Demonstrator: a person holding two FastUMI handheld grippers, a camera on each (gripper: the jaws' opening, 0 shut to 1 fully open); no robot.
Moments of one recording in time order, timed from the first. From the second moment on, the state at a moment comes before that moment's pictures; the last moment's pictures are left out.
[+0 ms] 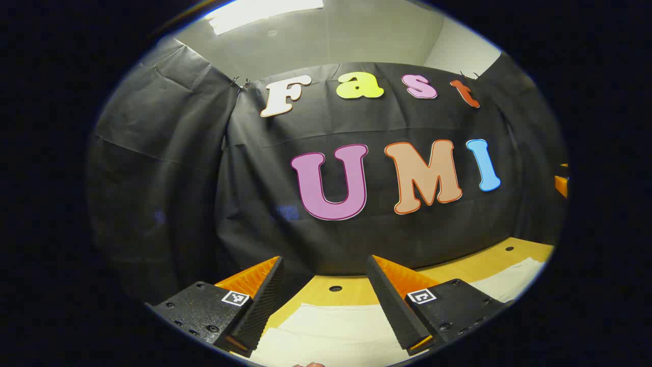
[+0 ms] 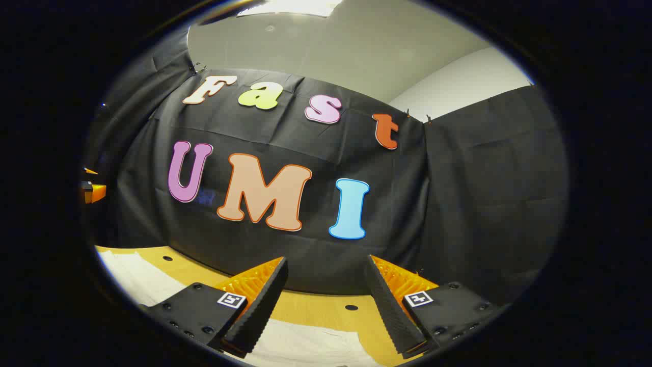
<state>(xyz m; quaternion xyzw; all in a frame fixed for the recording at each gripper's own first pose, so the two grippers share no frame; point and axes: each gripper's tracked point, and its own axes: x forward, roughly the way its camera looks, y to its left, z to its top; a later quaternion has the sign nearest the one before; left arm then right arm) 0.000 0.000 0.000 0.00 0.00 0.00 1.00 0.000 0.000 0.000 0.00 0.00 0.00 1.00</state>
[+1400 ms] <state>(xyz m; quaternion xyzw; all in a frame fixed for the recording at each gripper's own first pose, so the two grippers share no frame) -0.019 0.007 -0.075 0.23 0.07 -0.13 0.96 0.003 0.005 -0.023 0.00 0.03 0.02 1.00</state>
